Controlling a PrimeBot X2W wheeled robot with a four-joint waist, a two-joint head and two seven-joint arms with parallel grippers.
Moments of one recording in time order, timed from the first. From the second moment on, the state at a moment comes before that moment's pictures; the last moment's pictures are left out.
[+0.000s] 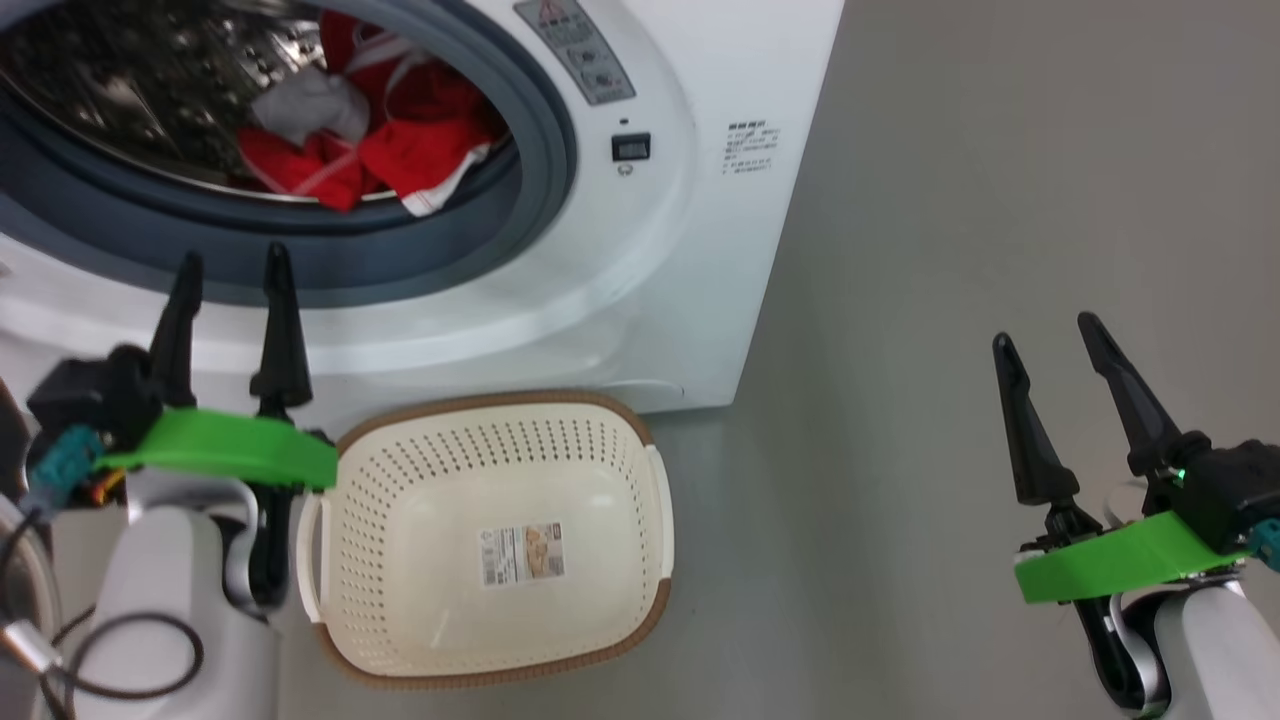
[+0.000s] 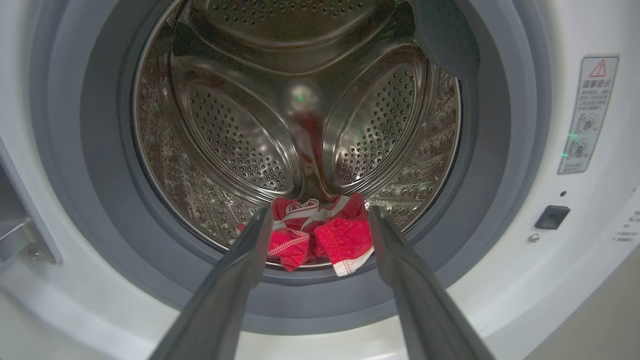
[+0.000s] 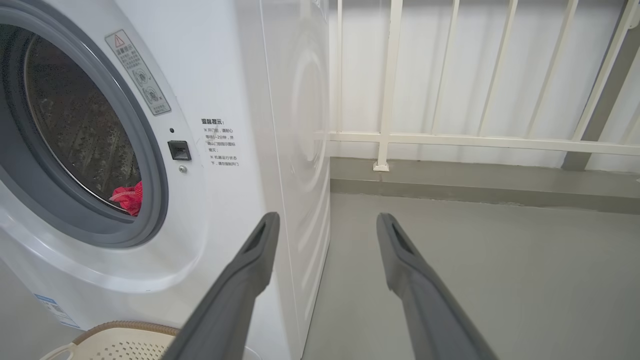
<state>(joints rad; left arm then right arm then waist) -0.57 0.05 0.10 0.51 -0.25 -0.11 -0.25 -0.17 -0.12 -0.01 0.11 0.24 0.13 -0.26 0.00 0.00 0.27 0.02</state>
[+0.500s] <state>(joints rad) -0.90 0.08 0.10 0.75 -0.19 -0.09 -0.25 -0.26 -0.13 0.03 0.11 0.24 0.13 -0.26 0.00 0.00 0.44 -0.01</state>
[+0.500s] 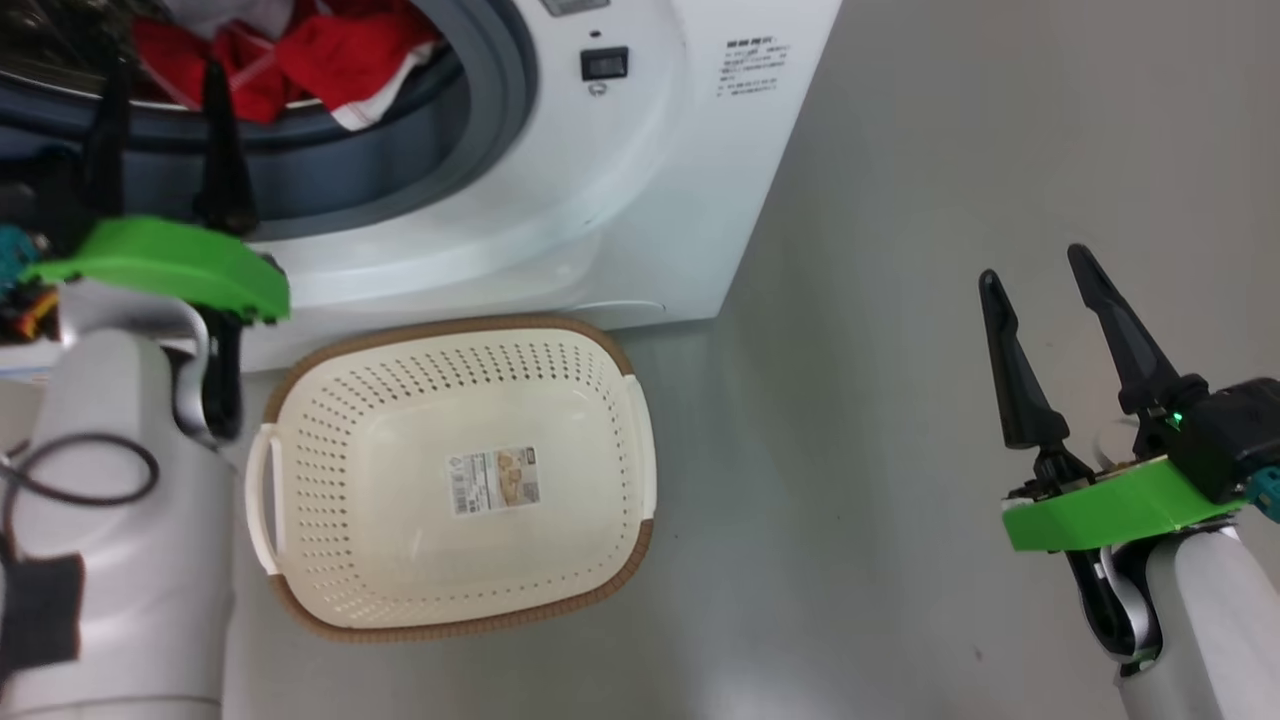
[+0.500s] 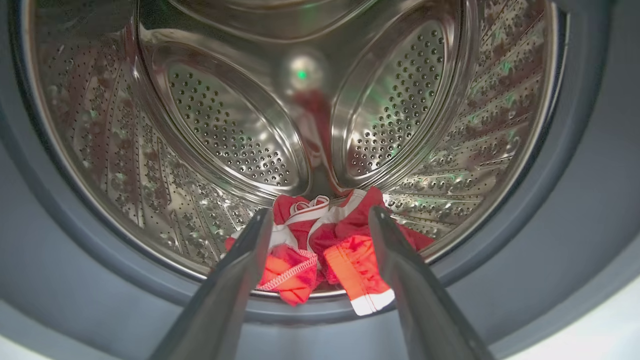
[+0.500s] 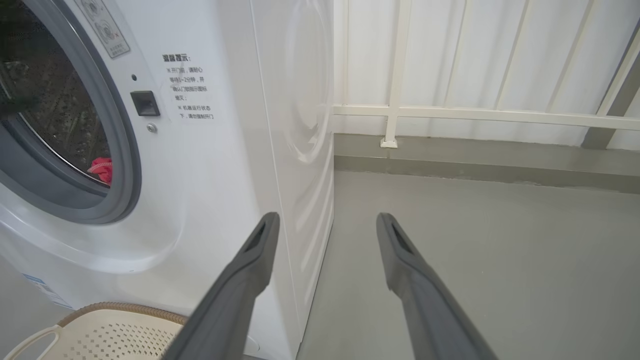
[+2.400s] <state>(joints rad) -1.29 0.27 0.02 1.27 -0.13 0.11 -0.19 -0.37 -0.11 0.13 0.16 0.32 0.13 -0.26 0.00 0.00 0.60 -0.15</state>
